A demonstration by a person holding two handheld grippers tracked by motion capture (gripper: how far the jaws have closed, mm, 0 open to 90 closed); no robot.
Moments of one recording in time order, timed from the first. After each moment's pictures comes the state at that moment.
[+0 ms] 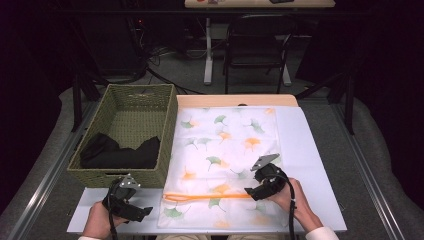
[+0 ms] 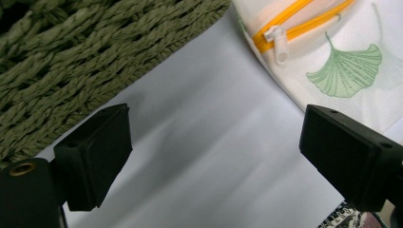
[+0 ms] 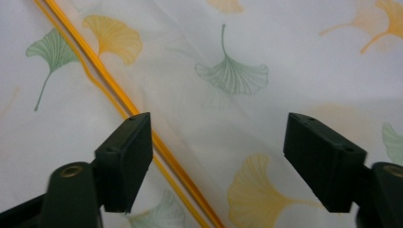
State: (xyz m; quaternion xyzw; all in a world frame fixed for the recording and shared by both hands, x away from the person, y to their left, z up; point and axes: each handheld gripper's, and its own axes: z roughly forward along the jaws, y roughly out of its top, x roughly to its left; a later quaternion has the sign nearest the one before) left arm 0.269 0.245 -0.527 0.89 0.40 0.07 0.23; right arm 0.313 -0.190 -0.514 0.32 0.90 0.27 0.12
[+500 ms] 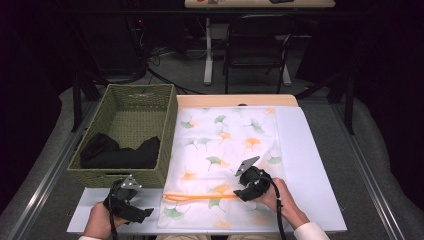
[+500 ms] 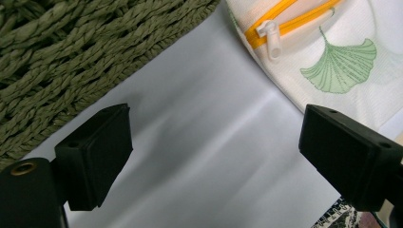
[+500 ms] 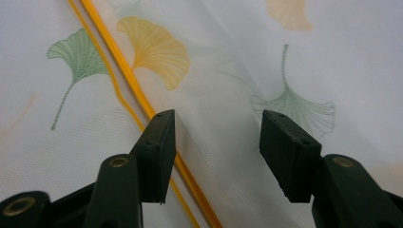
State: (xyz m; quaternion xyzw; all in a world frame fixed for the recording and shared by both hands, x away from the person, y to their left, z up) left arm 0.269 0.243 -0.529 0.89 0.39 0.06 0.23; right arm 0.319 -0.154 -0.532 0.27 0.93 0.25 0.09
